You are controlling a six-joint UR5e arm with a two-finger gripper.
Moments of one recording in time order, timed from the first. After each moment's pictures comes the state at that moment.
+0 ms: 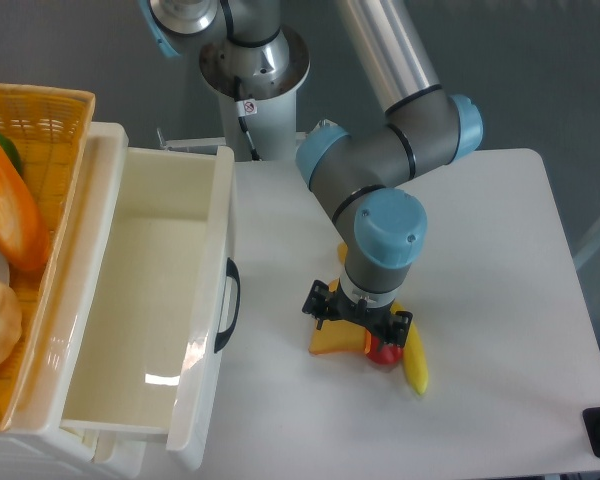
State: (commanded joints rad) arm 2.50 -2.11 -1.49 -1.10 1.47 0.83
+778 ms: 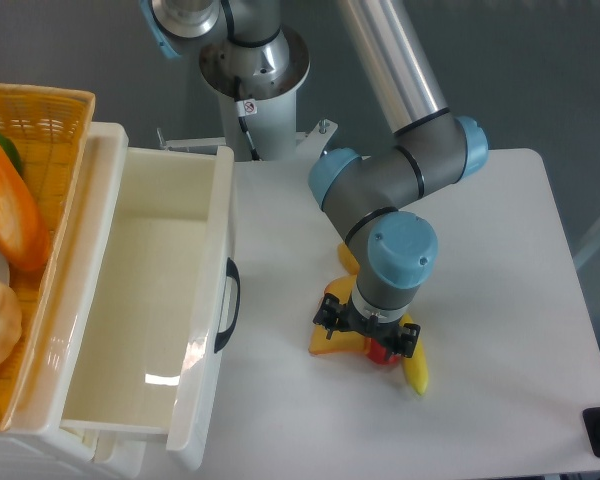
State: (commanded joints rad) arm 2.52 -2.15 -1.49 -1.08 1.48 0.85
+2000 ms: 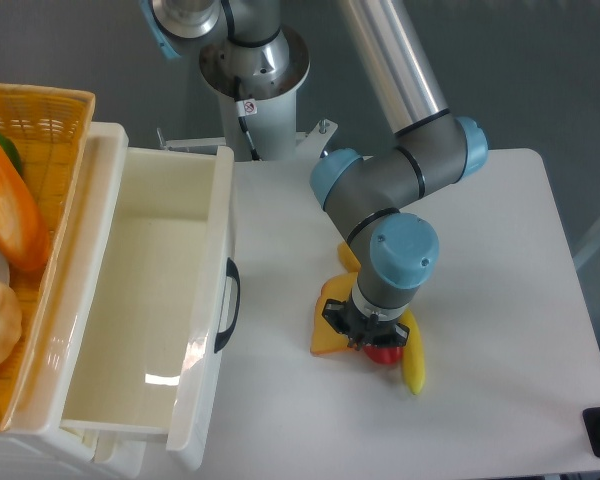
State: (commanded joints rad) arm 2.52 -2.12 -1.50 -1.11 1.47 0.85
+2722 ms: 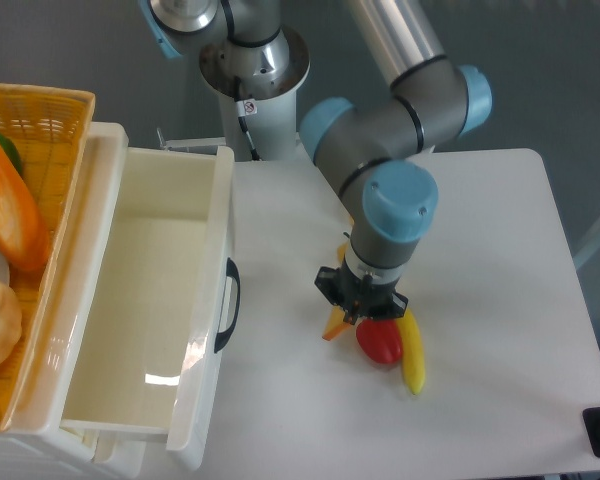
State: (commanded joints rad) arm 2.49 -1.95 -1.46 -1.28 1.47 0.89
